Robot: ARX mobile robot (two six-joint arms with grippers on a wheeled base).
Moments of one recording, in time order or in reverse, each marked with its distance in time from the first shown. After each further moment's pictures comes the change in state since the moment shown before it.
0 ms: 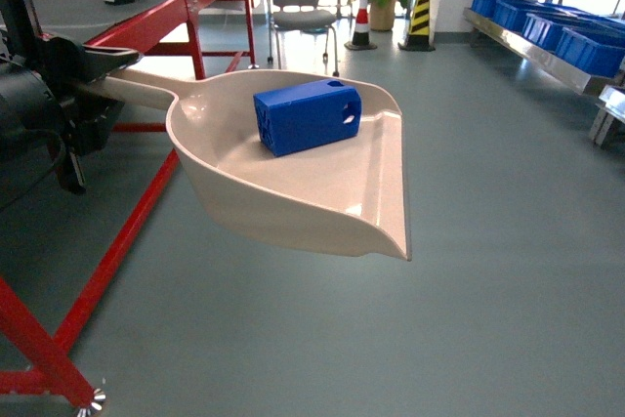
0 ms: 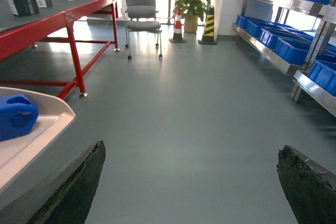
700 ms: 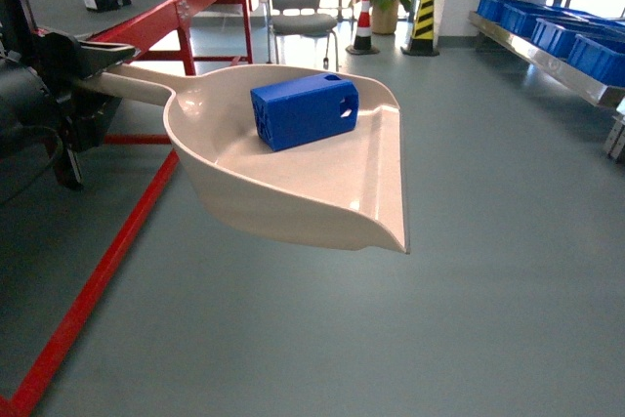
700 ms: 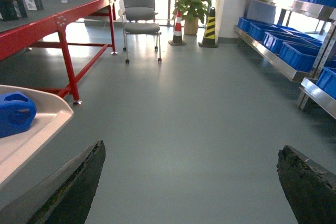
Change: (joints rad) left arm 0.000 0.000 0.000 0.007 -0.003 -0.002; right arm 0.000 0.000 0.000 0.001 0.000 0.000
